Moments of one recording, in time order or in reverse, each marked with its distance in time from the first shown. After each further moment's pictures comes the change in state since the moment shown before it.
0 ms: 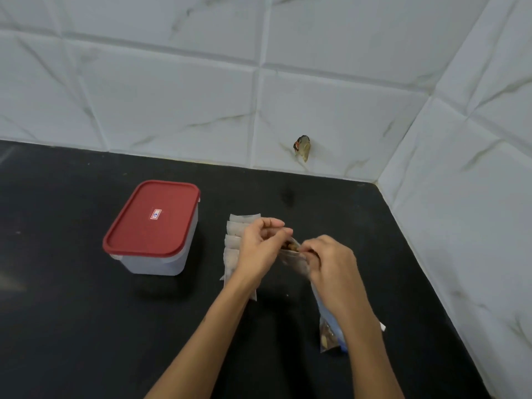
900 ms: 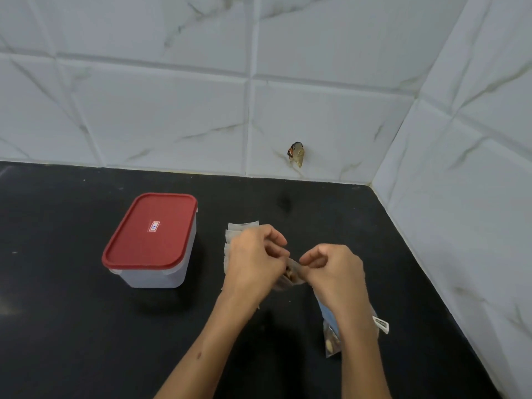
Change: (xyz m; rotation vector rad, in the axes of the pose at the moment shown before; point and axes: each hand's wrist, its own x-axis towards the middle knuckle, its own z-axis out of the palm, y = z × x) left_hand -0.036 0.037 -0.008 0.663 0.016 0.157; right_hand -0.005 -0.019 -0.011 0.254 -0.089 0.462
